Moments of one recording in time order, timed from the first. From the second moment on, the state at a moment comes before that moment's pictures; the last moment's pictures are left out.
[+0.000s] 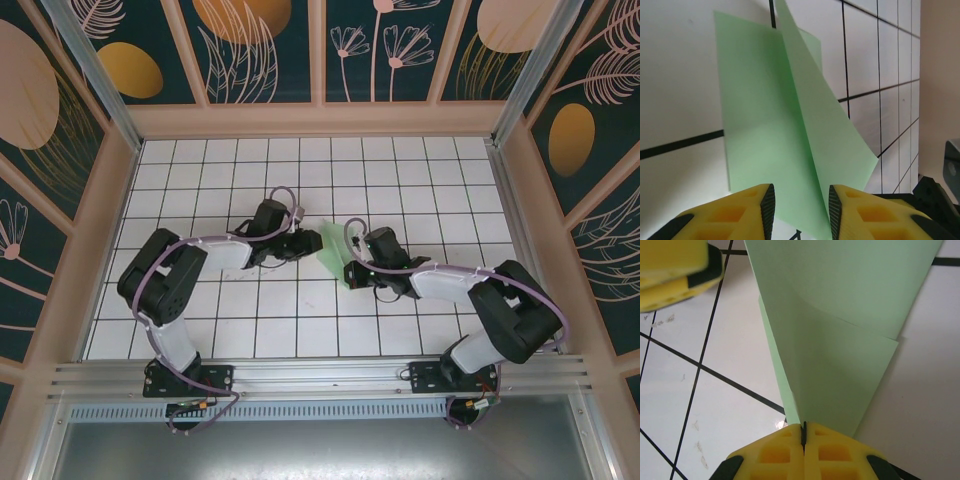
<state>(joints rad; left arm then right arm) -0.56 1.81 0.87 0.19 0.55 -0.83 0.66 1.48 0.57 0.04 -0.28 0.50</state>
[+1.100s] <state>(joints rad) -0.60 1.99 1.01 0.22 0.56 -0.85 0.61 1.49 0.51 0.14 -0.40 0.55</state>
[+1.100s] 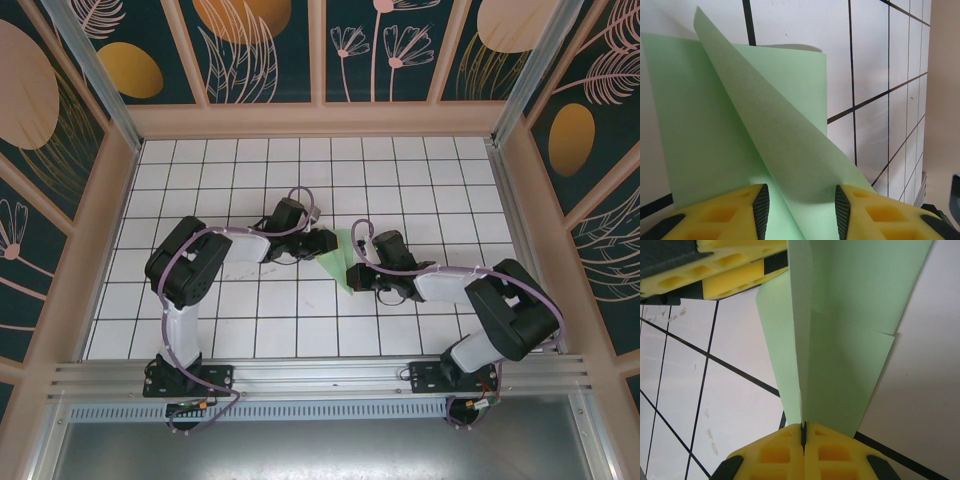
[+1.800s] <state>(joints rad) -0.60 1.99 1.02 0.19 0.56 -0.85 0.59 1.49 0.51 0.14 -0.44 0.55</state>
